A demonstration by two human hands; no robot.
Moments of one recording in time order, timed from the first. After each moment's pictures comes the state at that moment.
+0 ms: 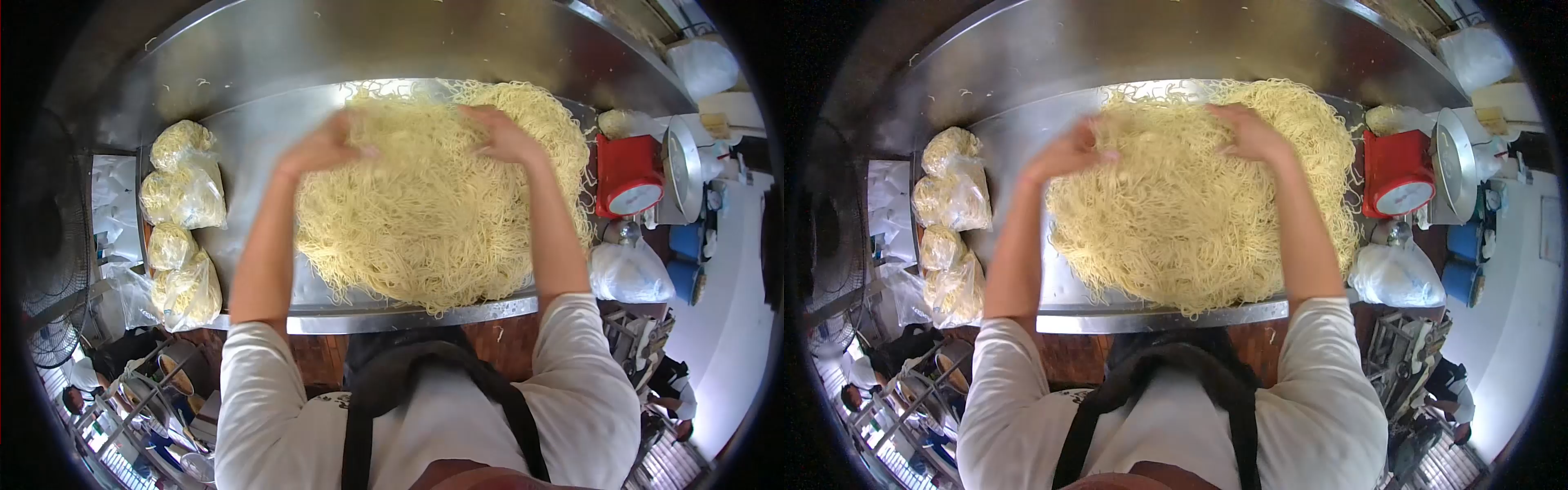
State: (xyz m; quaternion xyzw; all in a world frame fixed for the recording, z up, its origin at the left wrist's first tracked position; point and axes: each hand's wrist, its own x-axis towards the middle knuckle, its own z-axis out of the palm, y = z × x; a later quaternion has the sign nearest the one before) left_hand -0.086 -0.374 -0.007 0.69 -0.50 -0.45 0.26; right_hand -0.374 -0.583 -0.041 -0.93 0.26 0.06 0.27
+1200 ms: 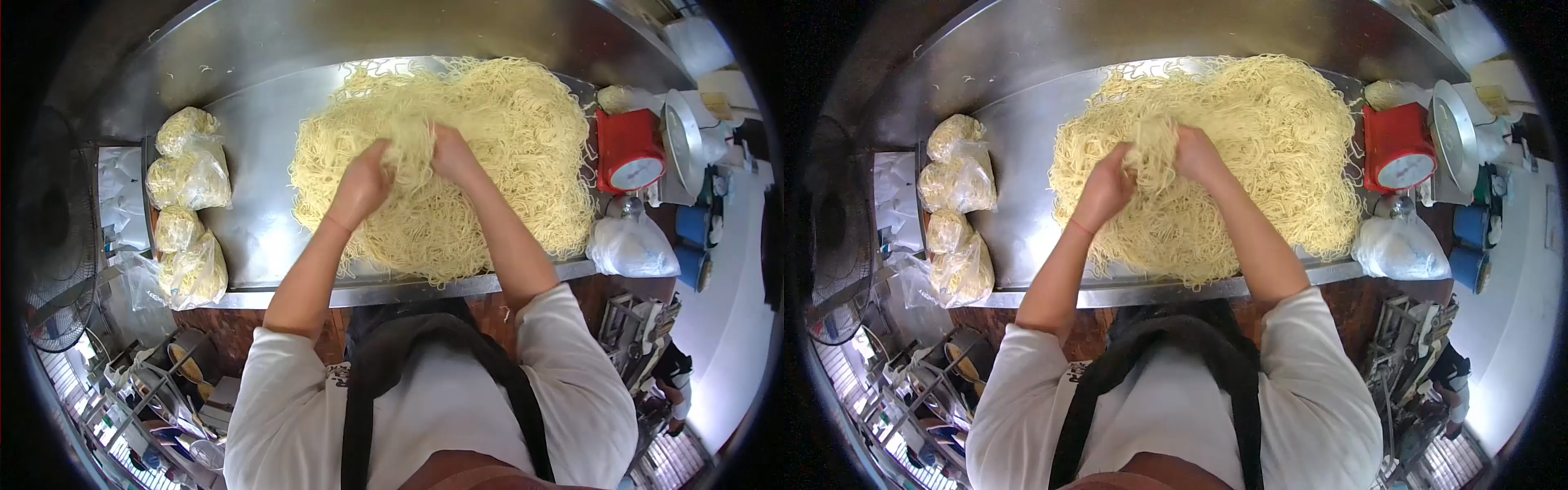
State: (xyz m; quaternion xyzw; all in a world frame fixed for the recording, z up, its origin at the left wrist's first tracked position) left_hand -0.200 -0.298 -0.045 0.74 -0.52 -0.24 0.35; right_hand -0.341 -0.454 -0.047 -0.81 0.36 -0.02 0.46
